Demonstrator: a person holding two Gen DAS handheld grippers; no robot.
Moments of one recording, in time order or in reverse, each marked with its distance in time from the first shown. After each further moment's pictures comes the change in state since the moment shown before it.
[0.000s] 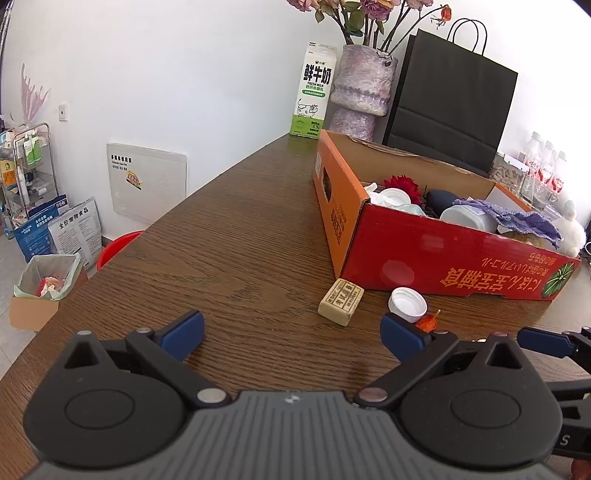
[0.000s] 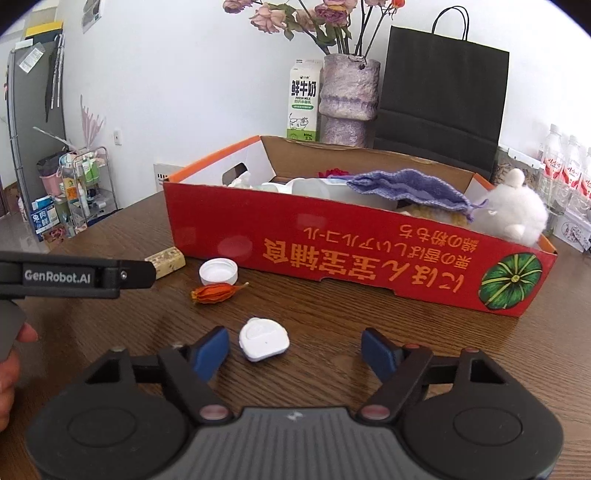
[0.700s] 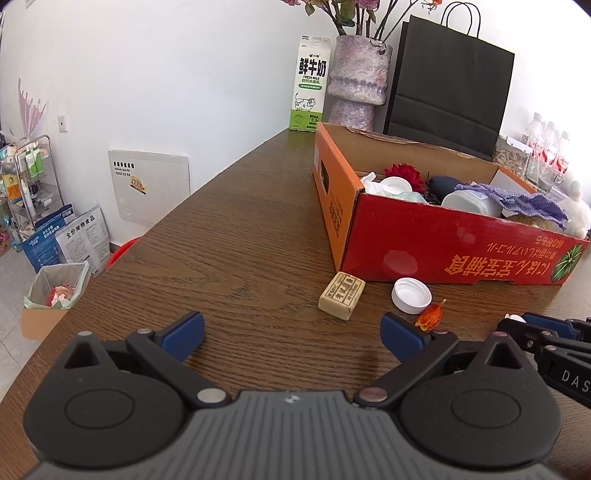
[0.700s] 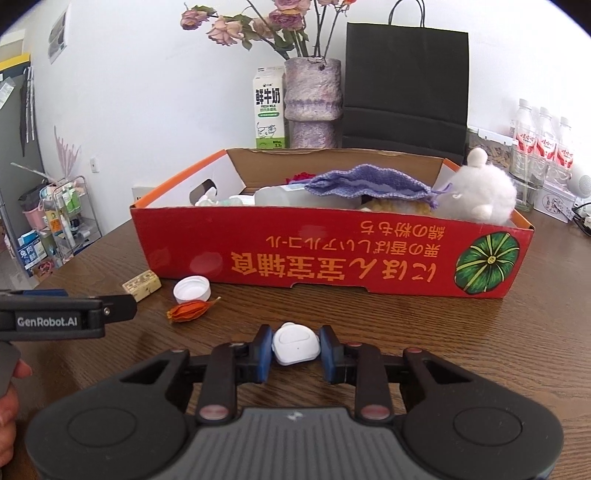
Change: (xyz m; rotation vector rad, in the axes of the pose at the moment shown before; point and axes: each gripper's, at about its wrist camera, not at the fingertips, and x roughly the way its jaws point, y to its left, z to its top) left arm 0.004 -0.011 0.000 0.064 0.016 0.041; right arm -0.002 -0.018 0.001 0.117 -0.026 -0.053
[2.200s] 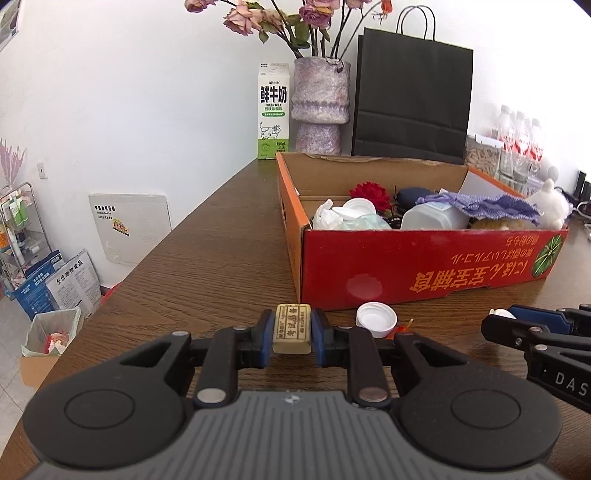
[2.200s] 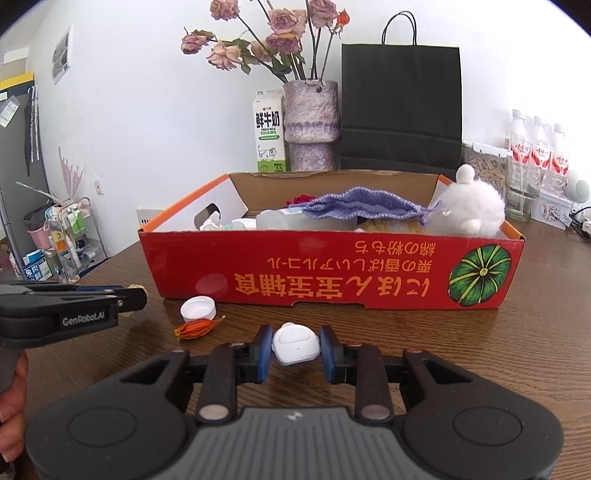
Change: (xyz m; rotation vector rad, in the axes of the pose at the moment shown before) left arm -0.008 -0.024 0.010 0.104 -0.088 -0.042; right arm -0.013 0.001 -0.001 -0.001 -0.089 0.019
